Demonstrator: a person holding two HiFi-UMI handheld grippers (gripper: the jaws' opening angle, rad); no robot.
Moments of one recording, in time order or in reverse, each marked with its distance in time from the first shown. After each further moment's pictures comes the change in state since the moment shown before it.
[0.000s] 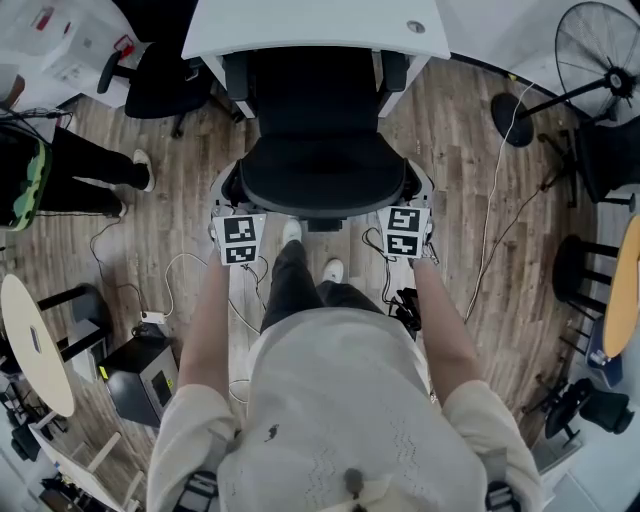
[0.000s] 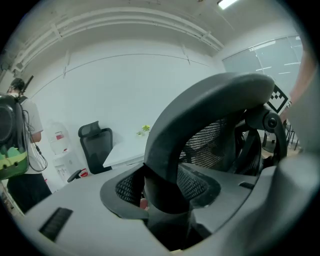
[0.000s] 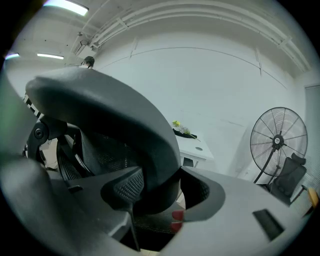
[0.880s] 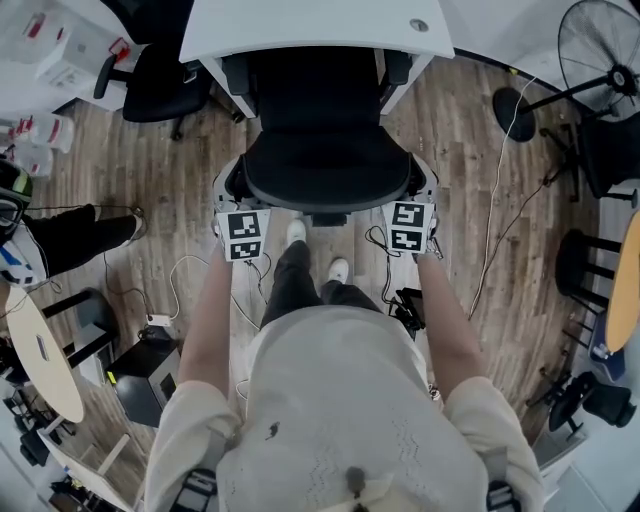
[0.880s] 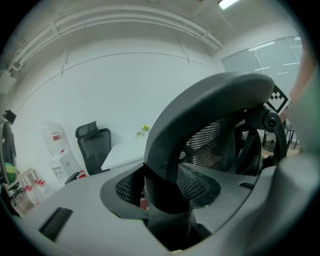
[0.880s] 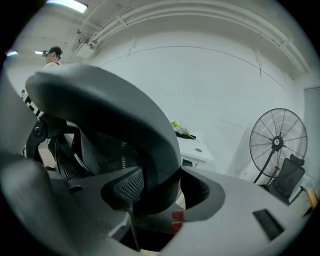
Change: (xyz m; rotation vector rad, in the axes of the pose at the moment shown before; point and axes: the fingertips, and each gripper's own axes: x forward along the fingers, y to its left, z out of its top) left arm 0.041 0.030 0.010 0.012 -0.001 -0.016; right arm 0.042 -0.001 0.022 0.000 0.002 -0.026
